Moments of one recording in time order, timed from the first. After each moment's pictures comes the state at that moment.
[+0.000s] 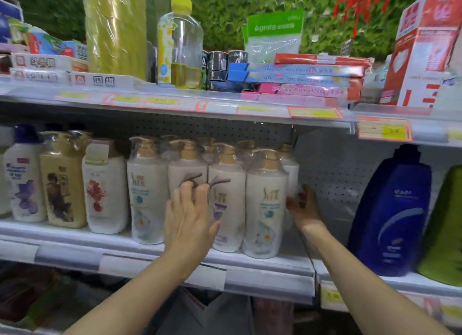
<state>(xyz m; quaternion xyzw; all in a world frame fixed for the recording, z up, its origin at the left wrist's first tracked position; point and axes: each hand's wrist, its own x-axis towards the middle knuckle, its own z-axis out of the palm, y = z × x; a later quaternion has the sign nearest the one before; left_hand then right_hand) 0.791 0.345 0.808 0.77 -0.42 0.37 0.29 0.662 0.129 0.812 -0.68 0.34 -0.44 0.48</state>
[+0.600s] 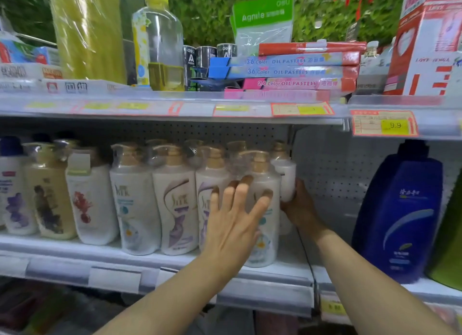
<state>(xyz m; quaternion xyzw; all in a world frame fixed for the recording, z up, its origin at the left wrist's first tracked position) 0.741 0.282 0.820 0.69 -0.51 0.47 0.19 0.673 0.091 0.813 -0.76 0.25 -0.42 0.43</state>
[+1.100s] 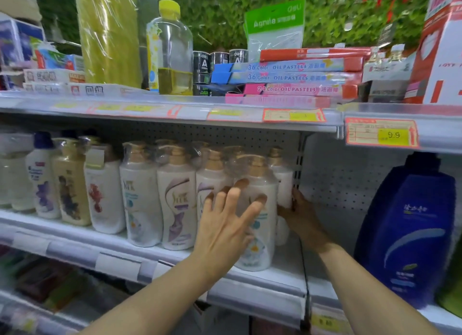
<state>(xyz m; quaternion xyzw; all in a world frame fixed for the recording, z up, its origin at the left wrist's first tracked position) 0.741 0.285 0.820 0.72 -0.50 0.46 0.17 0.666 0.082 0.805 -0.74 0.11 -0.36 0.56</state>
